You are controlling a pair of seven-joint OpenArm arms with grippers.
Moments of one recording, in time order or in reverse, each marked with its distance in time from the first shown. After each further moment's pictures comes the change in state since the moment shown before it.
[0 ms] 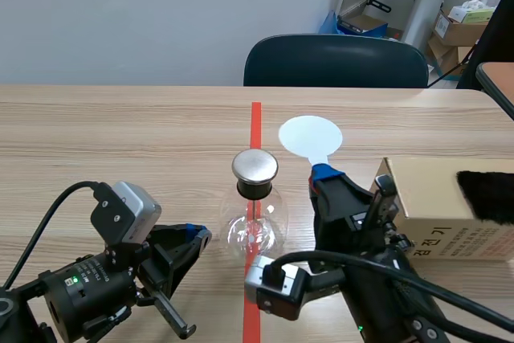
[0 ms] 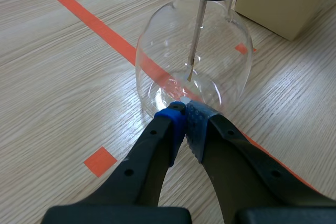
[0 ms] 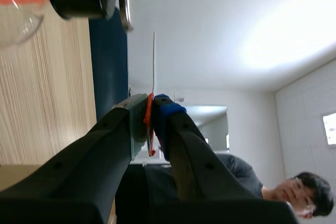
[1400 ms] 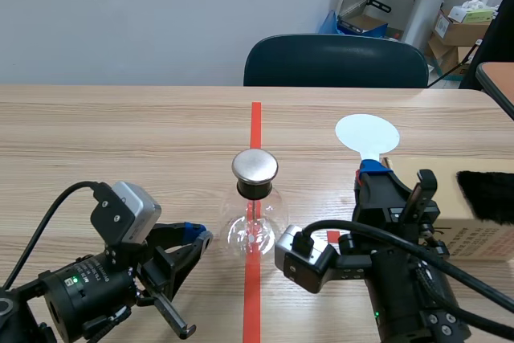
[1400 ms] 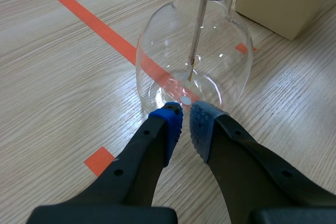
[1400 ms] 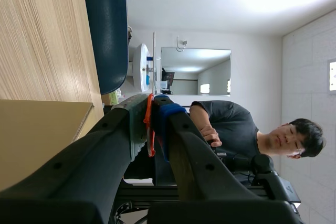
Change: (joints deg) left arm 0.0 0.0 0.0 0.0 0.0 0.0 0.0; right arm 0.0 0.0 0.0 0.0 0.0 1.1 -16.7
